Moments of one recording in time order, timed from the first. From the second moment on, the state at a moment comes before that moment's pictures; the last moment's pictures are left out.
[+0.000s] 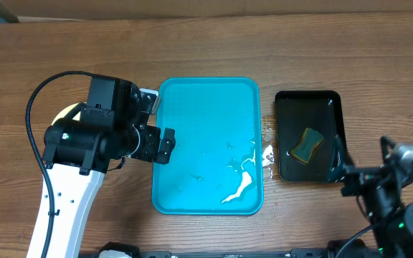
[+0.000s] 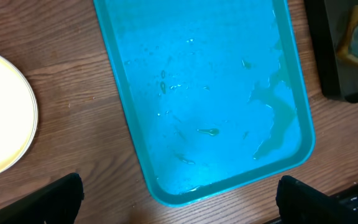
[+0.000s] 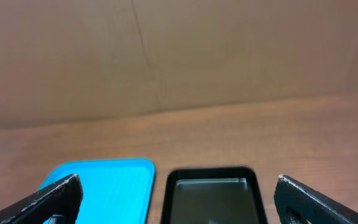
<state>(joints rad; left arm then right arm) -0.20 1.26 1.40 -1.31 0.17 0.00 0.05 0.30 0.70 -0.57 -0.04 0.17</state>
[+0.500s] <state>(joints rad) -0.20 1.26 1.40 -1.31 0.17 0.00 0.05 0.01 0.23 -0.27 -0.07 0.17</state>
